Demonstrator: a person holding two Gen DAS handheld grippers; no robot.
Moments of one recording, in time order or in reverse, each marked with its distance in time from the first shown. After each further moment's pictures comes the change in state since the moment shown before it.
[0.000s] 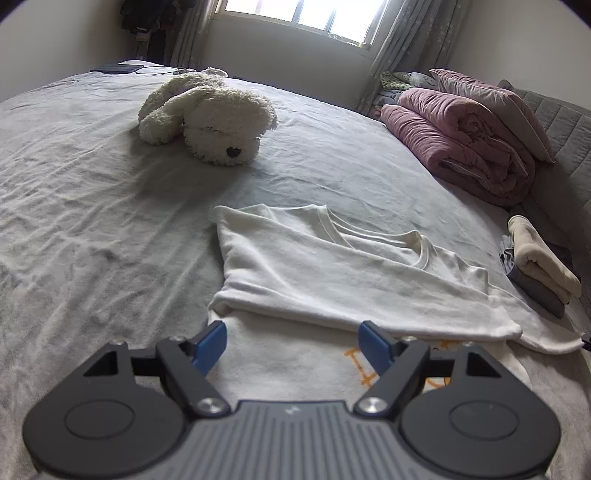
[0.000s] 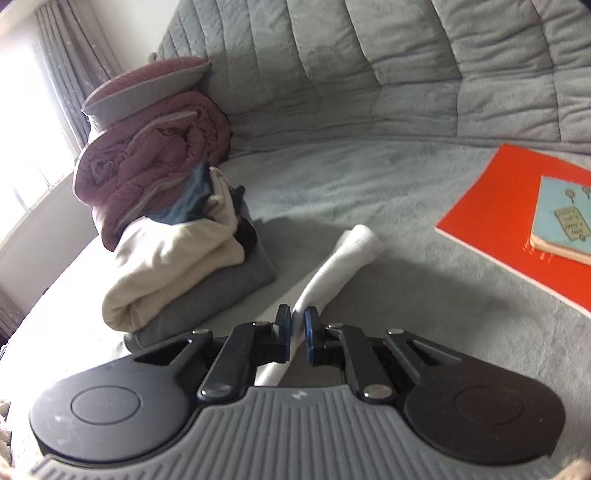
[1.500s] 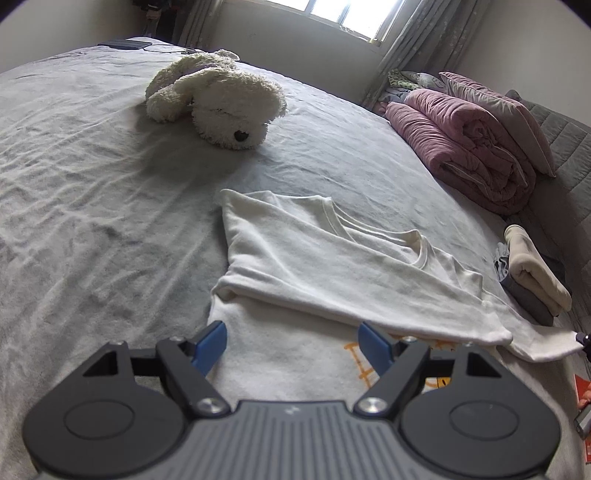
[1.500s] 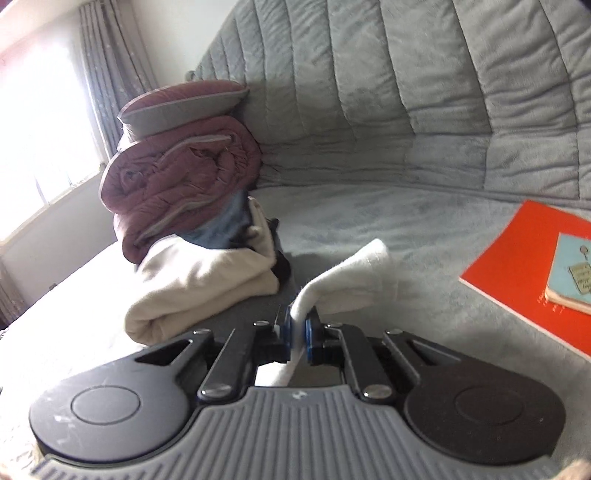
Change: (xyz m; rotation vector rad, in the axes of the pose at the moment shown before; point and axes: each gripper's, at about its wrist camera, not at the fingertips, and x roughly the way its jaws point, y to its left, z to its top) left arm 0.002 0.009 -0.001 -0.070 0.043 -0.034; right arm -0.015 0.026 0.002 -0.115 -0.107 0.056
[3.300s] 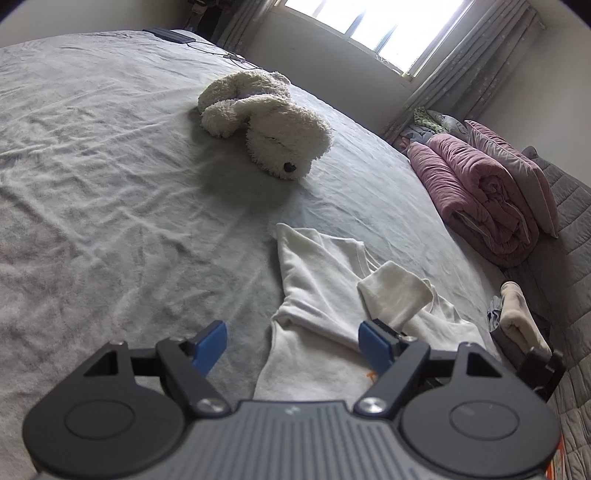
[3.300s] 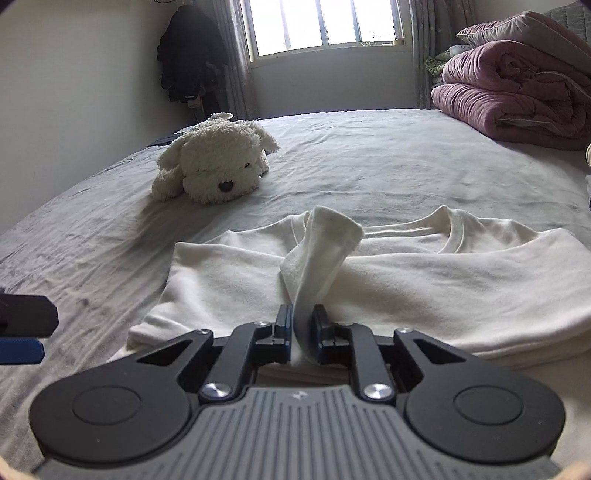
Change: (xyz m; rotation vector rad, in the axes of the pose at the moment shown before) left arm -0.037 0.053 0.015 -0.161 -0.045 -0.023; right arm -0.086 0.283 -0.212 -0.567 0.356 0.667
